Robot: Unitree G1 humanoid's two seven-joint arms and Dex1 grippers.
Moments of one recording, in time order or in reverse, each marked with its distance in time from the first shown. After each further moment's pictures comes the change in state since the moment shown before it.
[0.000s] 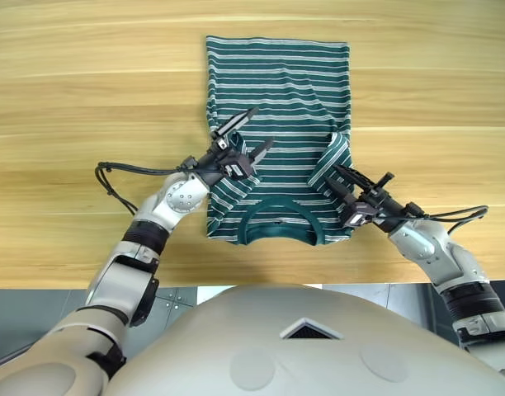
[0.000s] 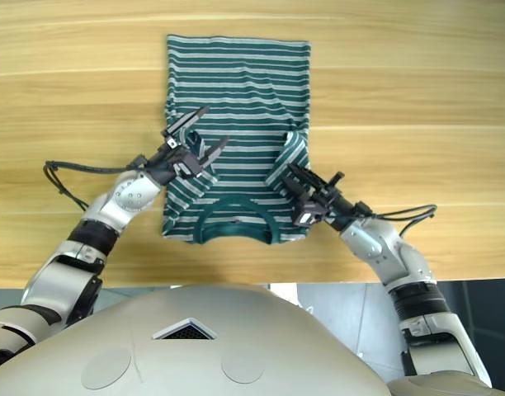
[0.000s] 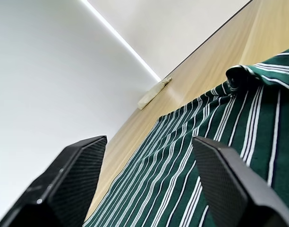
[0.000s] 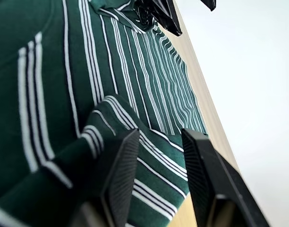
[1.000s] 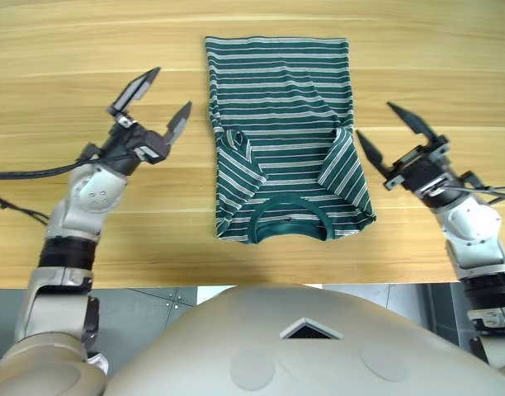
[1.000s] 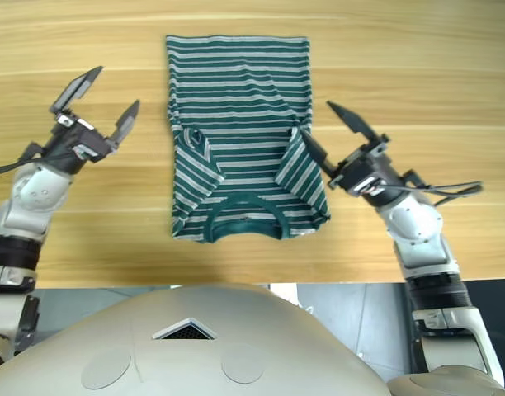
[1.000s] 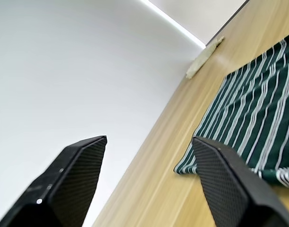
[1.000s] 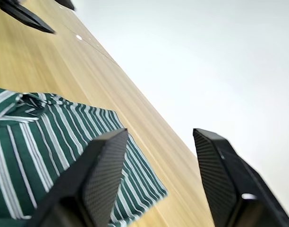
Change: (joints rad) left arm 0.253 0.409 0.289 -0.349 -0.233 0.058 -0.139; right arm -0.035 -0.069 -0.208 -0.112 0.640 -0.065 0.253
